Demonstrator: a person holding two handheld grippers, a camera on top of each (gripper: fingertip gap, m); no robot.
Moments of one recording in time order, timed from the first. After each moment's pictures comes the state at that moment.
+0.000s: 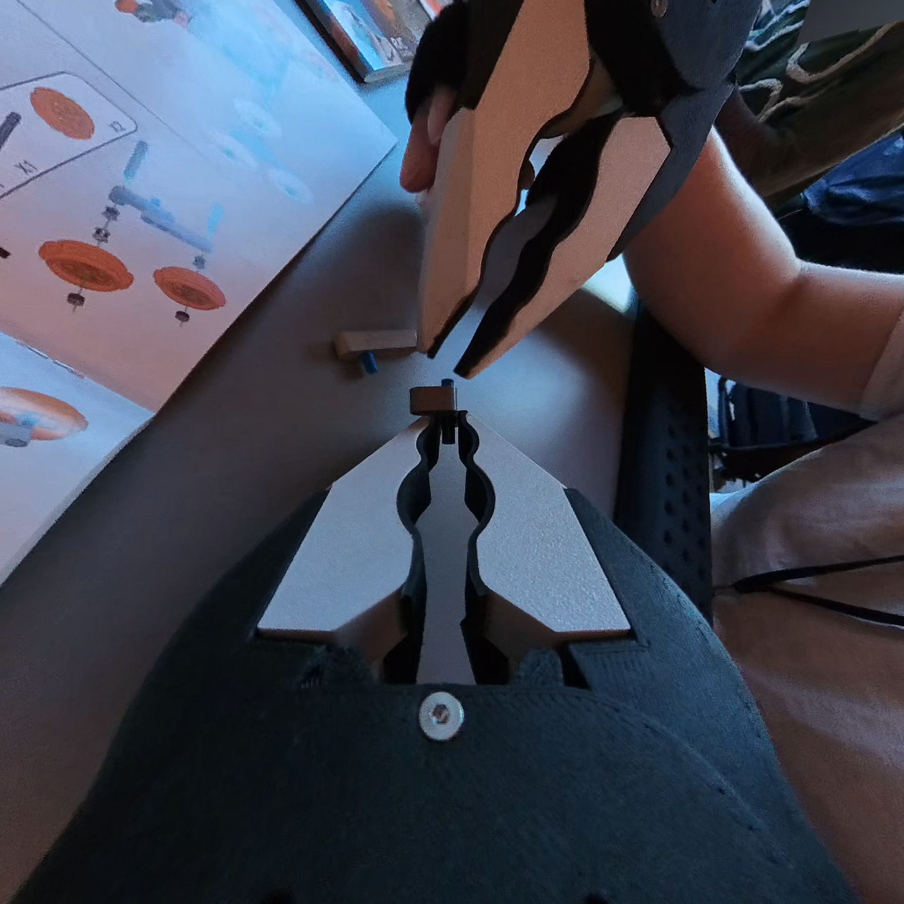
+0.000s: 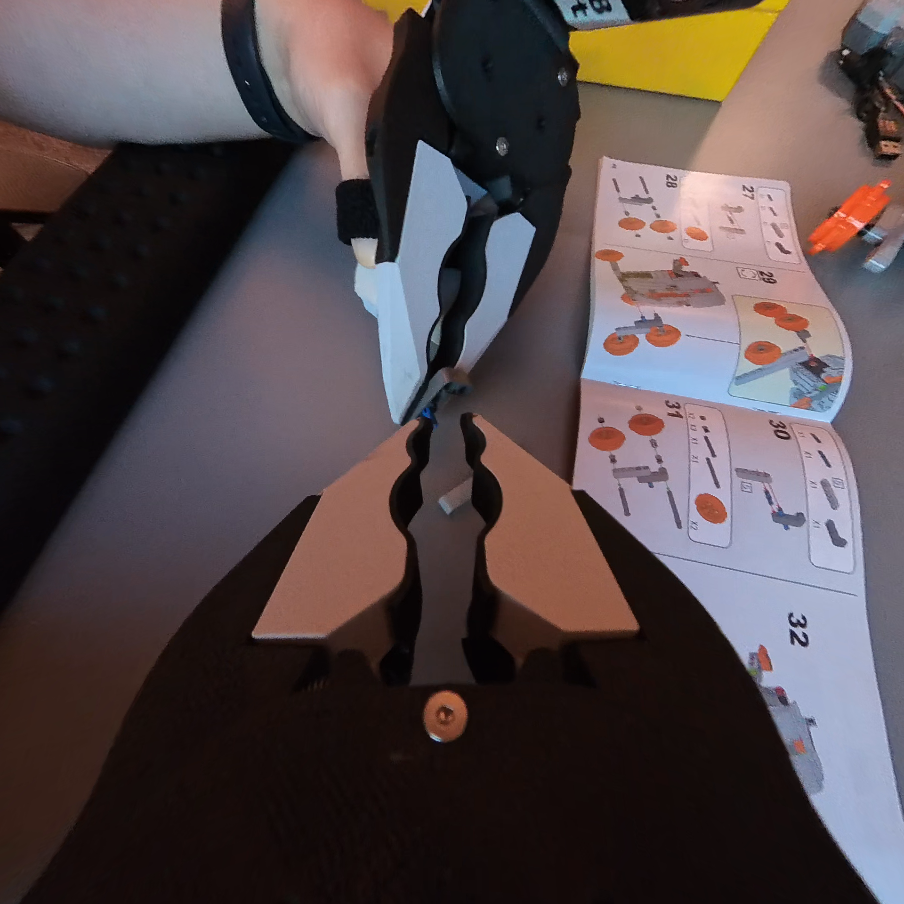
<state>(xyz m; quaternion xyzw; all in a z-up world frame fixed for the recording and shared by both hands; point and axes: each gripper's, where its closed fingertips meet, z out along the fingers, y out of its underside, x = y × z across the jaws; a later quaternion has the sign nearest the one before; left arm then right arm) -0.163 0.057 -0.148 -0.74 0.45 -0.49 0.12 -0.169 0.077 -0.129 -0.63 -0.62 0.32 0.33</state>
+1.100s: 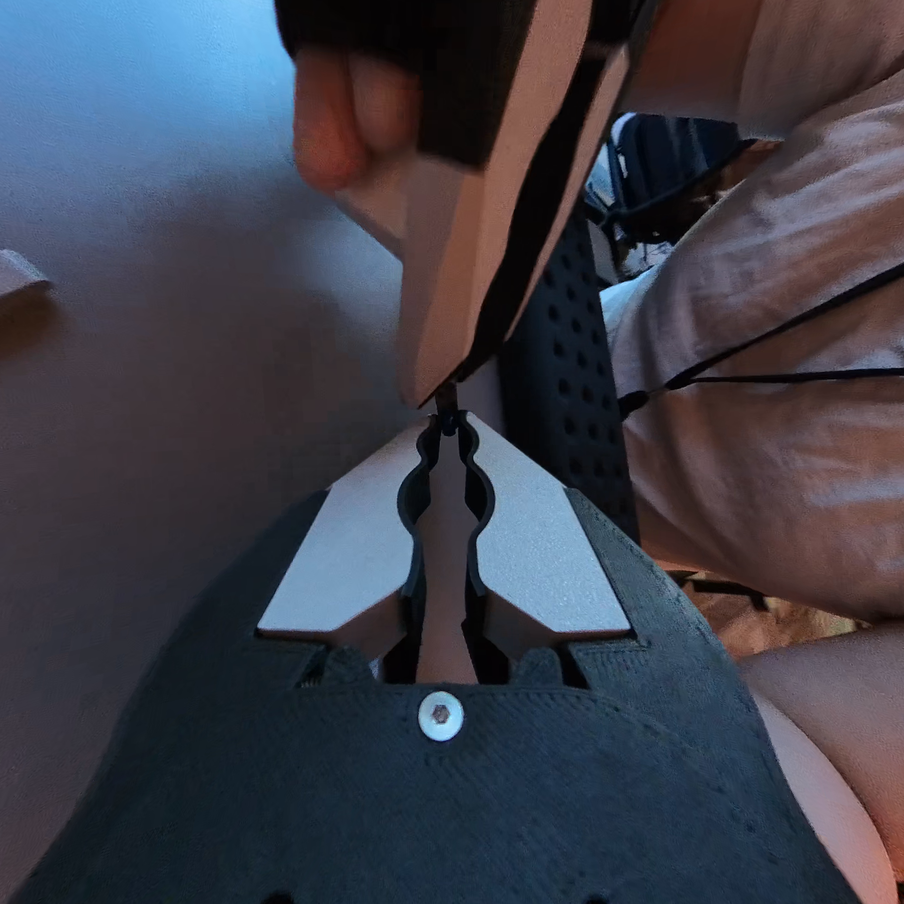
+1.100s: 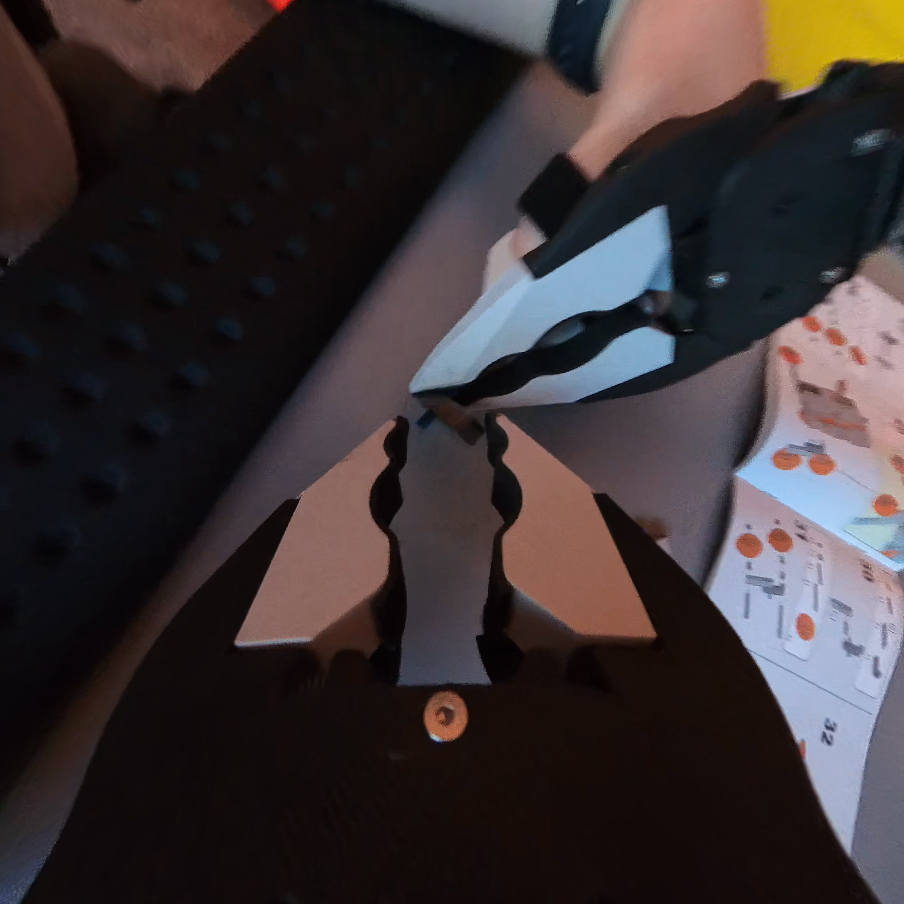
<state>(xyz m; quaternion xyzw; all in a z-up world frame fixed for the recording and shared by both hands) -0.182 -0.037 -0.150 -0.60 0.63 -0.49 -0.04 -0.185 -0.020 -0.141 -0.54 -0.76 0.21 0.31</state>
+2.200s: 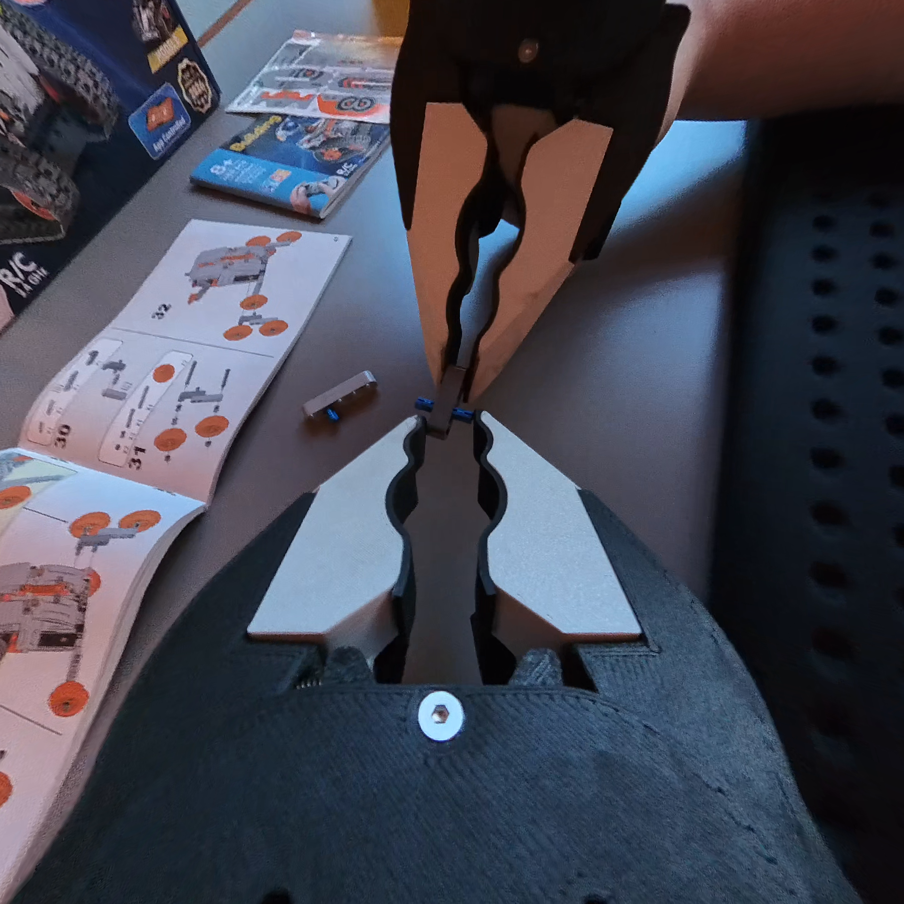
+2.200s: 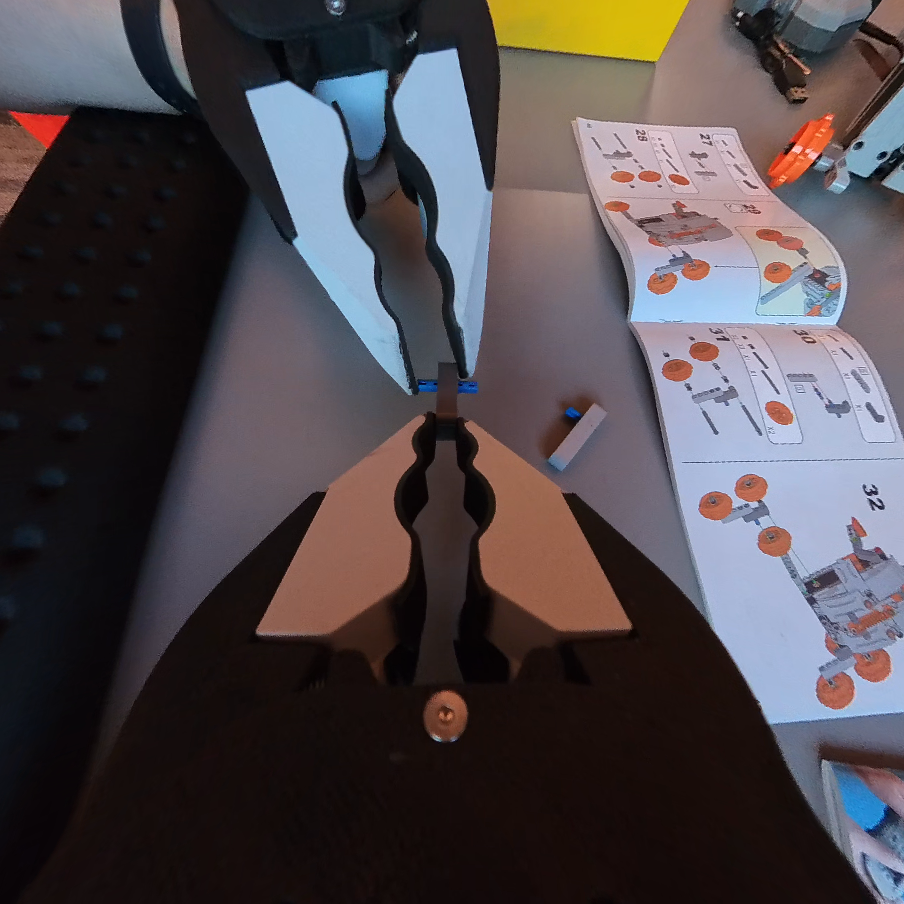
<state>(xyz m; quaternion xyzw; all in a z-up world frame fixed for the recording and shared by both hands) -0.164 0.029 -0.134 -0.62 0.62 -0.29 0.38 -0.164 0.032 -0.140 -0.69 -0.55 0.25 0.39</state>
